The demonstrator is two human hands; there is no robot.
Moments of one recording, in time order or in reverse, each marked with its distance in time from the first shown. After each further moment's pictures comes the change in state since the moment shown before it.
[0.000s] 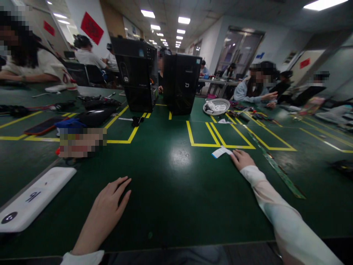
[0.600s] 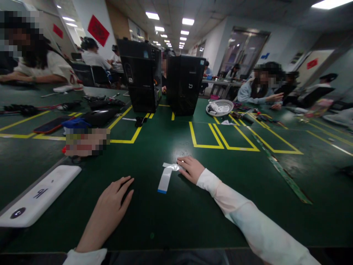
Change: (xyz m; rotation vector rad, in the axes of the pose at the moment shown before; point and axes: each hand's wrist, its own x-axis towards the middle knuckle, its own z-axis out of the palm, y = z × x) left_hand 0.000 0.008 -0.005 -0.019 0.003 -0.034; right_hand -0.025 -0.222 -0.013 0.393 -0.031 -0.881
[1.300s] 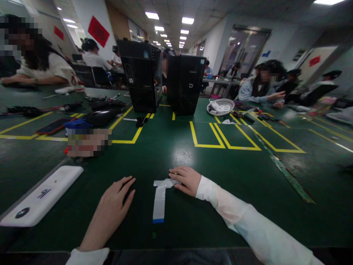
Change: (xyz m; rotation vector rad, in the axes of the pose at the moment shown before) left_hand 0.001 0.001 -0.002 -0.015 -0.026 -0.025; right_hand -0.003 -0.041 -0.009 0.191 -0.094 -0.169
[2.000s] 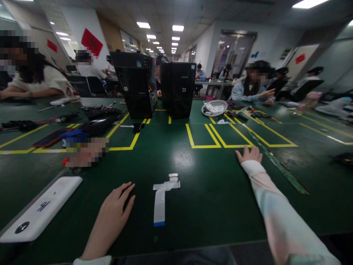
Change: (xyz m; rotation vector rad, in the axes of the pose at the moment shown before) left_hand 0.000 -0.010 0.004 0.032 -0.023 0.025; right_hand -0.187 0.165 -0.069 -0.565 0.351 1.493
